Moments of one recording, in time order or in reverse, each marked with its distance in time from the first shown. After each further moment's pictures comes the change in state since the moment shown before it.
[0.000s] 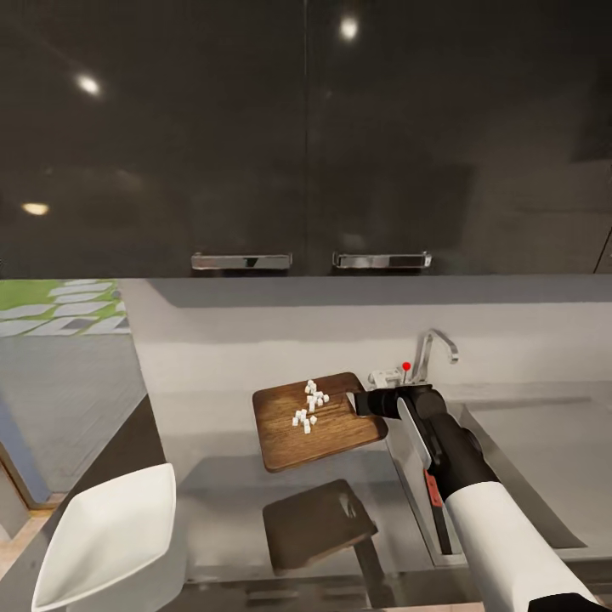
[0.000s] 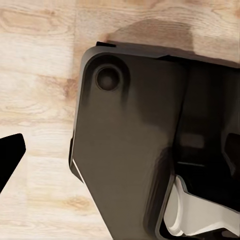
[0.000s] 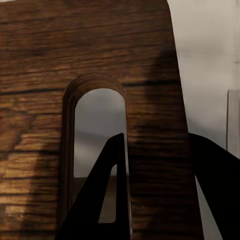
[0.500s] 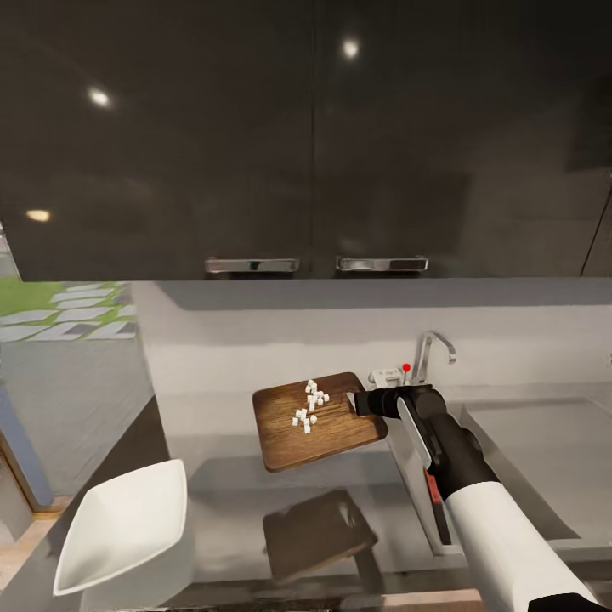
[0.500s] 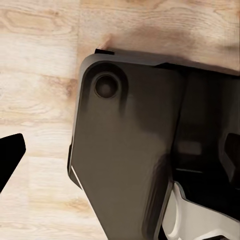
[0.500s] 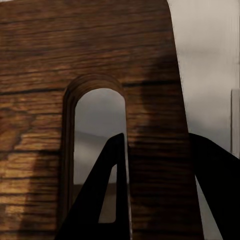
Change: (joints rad) left arm 0.000 0.000 0.000 0.000 0.000 0.002 -0.001; right arm 0.000 0.000 0.000 0.000 0.000 0.000 -0.001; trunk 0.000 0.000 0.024
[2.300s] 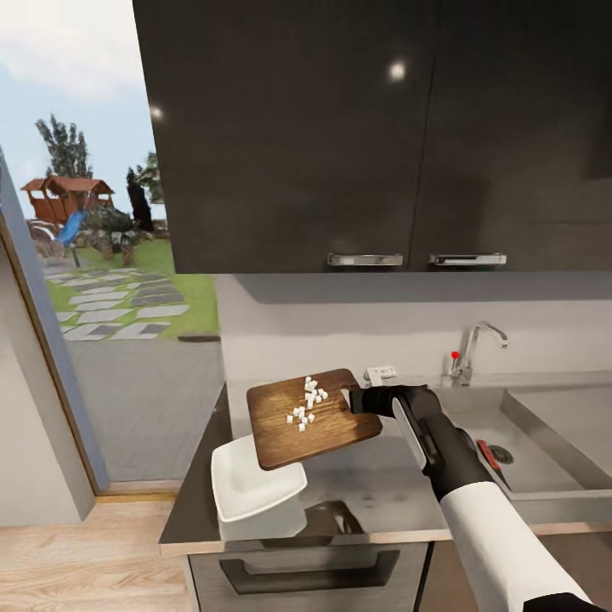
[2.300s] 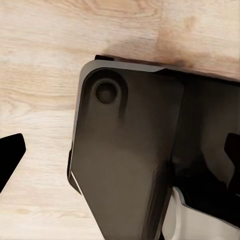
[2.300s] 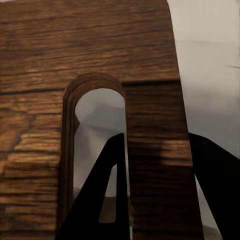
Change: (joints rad) left arm 0.000 0.001 0.001 0.000 0.001 -0.003 0.001; right arm 0.000 0.020 0.005 0.000 0.000 -0.037 -0.004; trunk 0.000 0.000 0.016
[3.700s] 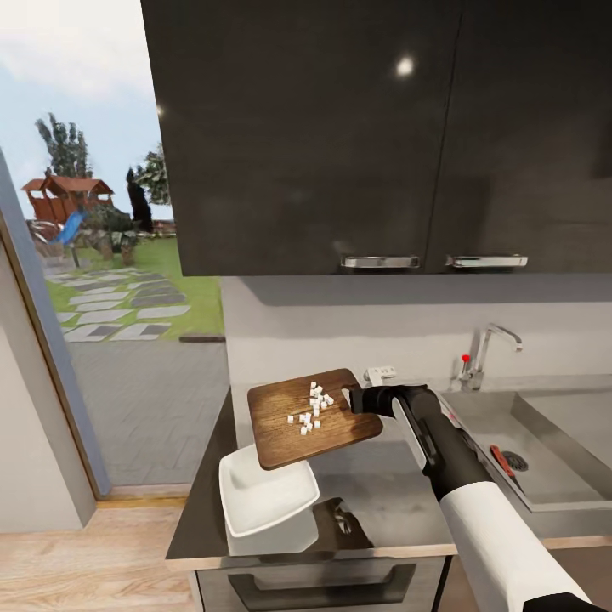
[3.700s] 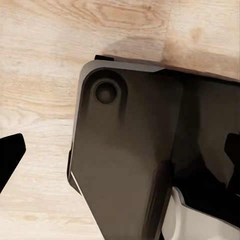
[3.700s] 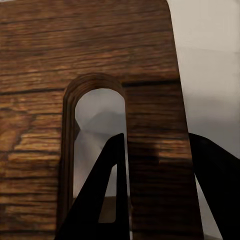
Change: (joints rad) left arm 0.000 0.000 0.000 0.000 0.000 0.000 -0.001; right arm 0.000 0.000 0.000 0.001 0.004 -0.001 -0.006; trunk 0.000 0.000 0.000
